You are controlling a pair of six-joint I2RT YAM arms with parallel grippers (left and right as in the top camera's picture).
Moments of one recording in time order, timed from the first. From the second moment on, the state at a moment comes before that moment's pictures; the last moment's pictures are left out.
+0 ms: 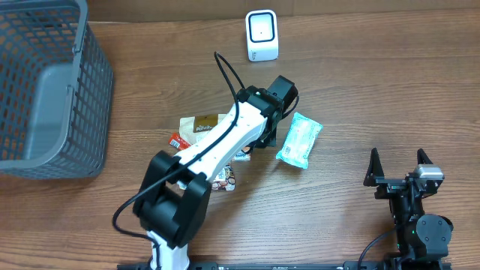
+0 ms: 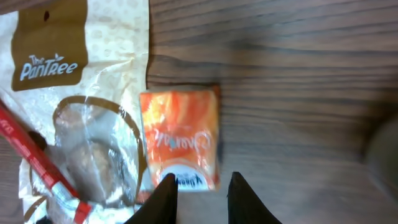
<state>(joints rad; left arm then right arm) -0.62 1.97 1.51 -1.08 -0.27 -0.58 0.02 0.01 0.02 -0.03 0.02 0.07</state>
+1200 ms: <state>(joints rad) -0.62 2.04 1.40 -0.94 -0.31 -0.60 0.02 0.01 0.02 -0.03 0.02 0.07</state>
